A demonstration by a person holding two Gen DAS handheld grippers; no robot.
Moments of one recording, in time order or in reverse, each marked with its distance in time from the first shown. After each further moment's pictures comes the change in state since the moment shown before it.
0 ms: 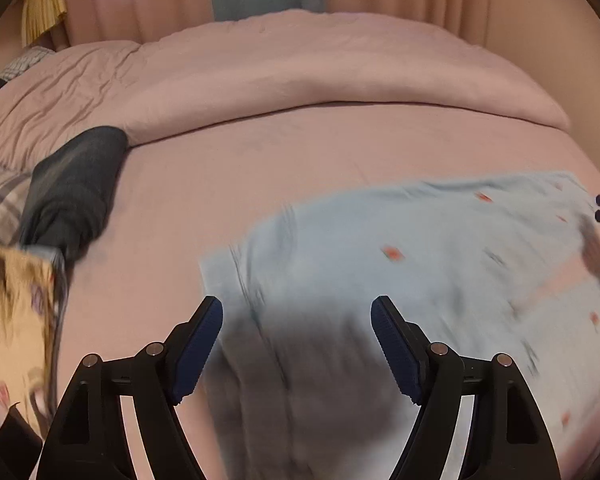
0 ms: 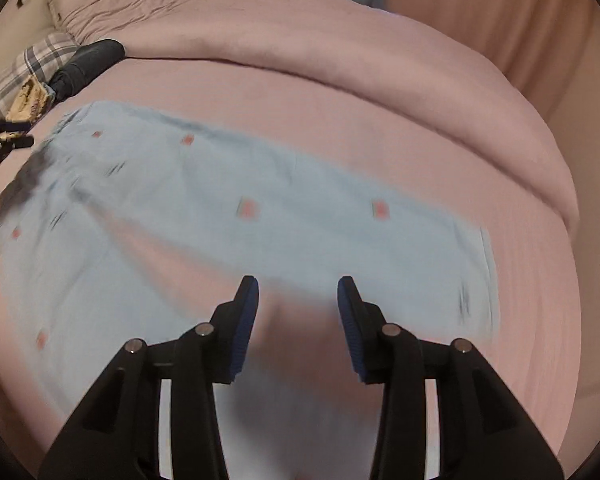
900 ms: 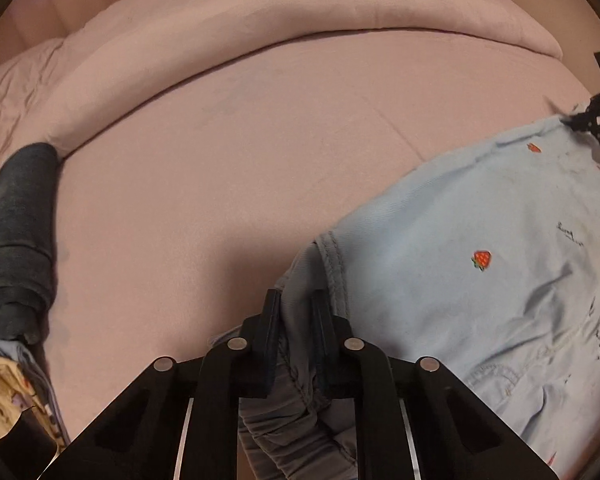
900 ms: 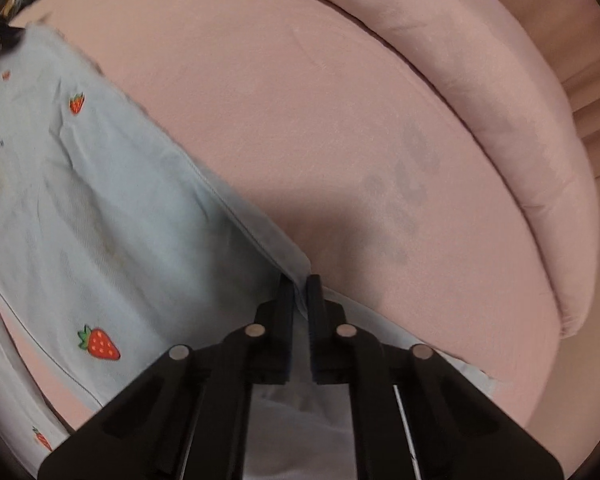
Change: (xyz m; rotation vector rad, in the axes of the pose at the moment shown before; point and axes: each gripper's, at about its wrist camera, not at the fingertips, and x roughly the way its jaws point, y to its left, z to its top) left arm 0.067 0.025 0.009 0.216 0.194 -0.073; right arm 0.121 -0.040 0.110 -0.307 0.317 -0.071
